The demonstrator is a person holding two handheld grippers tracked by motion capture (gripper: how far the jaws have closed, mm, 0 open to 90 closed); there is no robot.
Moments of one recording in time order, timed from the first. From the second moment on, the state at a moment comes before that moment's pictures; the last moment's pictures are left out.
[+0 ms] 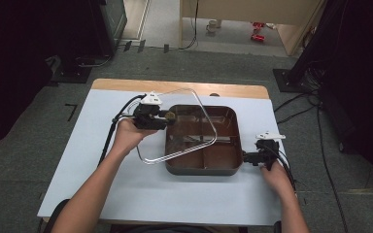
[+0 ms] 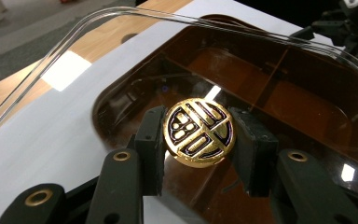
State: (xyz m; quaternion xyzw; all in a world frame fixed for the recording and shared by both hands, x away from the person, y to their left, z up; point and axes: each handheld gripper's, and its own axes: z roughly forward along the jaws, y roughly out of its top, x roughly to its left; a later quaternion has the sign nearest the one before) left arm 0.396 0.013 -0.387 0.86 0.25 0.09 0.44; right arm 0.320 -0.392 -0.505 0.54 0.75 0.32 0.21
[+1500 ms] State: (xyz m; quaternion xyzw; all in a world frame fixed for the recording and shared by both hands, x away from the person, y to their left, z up) left arm 0.412 -0.087 -0.425 0.91 0.09 0.02 0.41; right arm 0.320 -0.392 -0.505 0.54 0.75 0.32 0.21
